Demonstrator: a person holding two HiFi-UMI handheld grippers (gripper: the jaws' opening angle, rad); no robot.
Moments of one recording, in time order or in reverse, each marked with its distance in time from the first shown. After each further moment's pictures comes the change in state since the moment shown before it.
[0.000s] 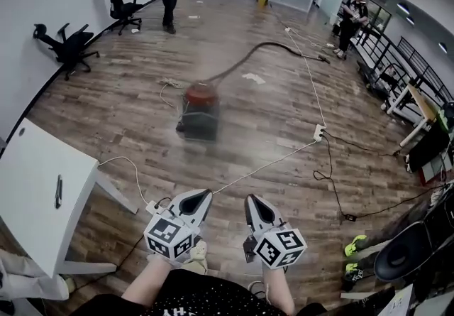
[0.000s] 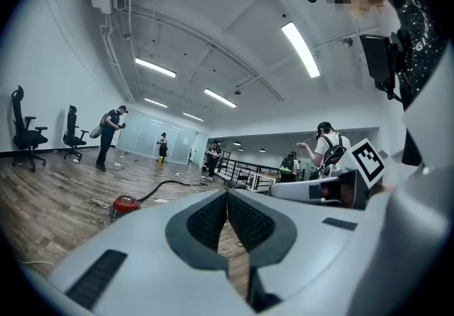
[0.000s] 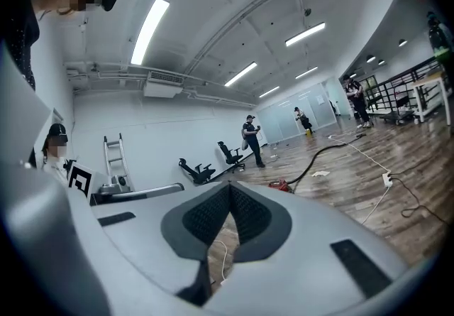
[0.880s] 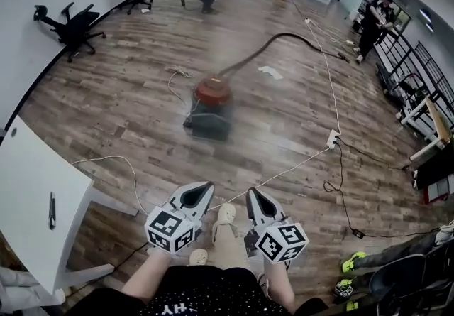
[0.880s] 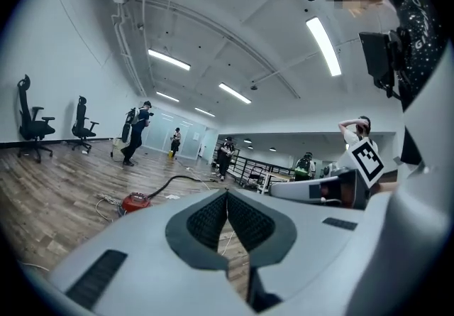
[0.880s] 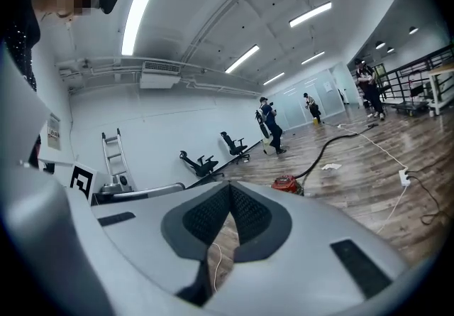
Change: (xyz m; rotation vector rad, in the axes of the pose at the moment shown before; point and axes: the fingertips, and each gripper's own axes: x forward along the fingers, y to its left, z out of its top) left arm 0.099 0.162 0.004 -0.060 0.030 0.058; right arm 0.186 -0.059 0.009 0.017 0.085 0.044
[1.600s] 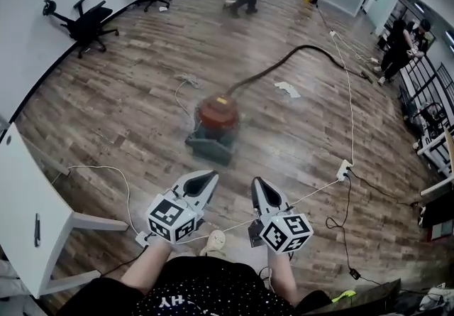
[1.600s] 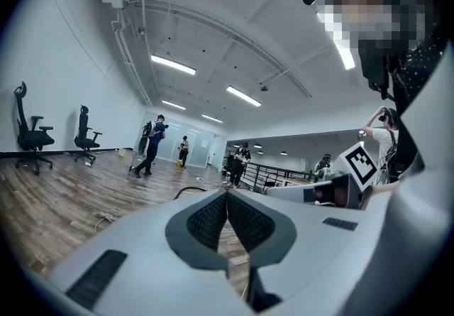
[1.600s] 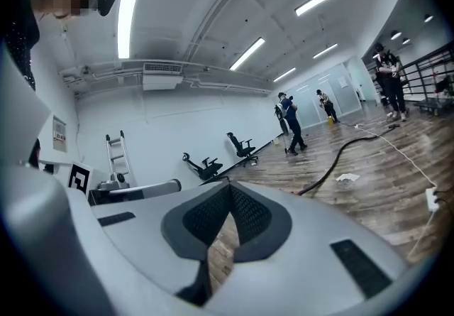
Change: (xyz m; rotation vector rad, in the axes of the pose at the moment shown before) left arm 0.201 0.117 0.068 0.031 -0.061 0.081; right arm 0.181 -0.156 0.098 -0.024 0.013 0.117
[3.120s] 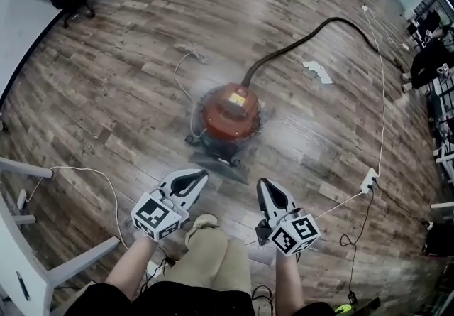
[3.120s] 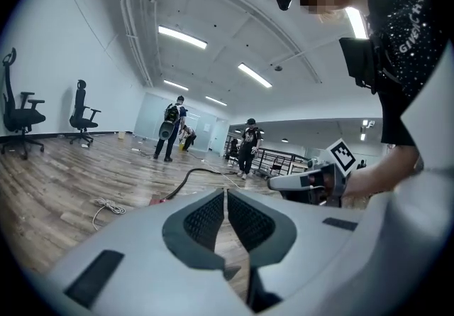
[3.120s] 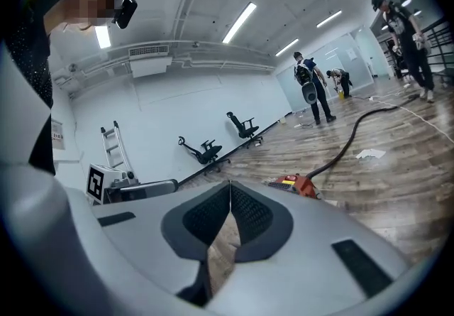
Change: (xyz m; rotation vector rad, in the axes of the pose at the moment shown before) left arm 0.181 0.305 -0.169 -0.013 0.114 -0.021; right arm 0.307 -0.200 -0.132 0.053 0.131 0.099
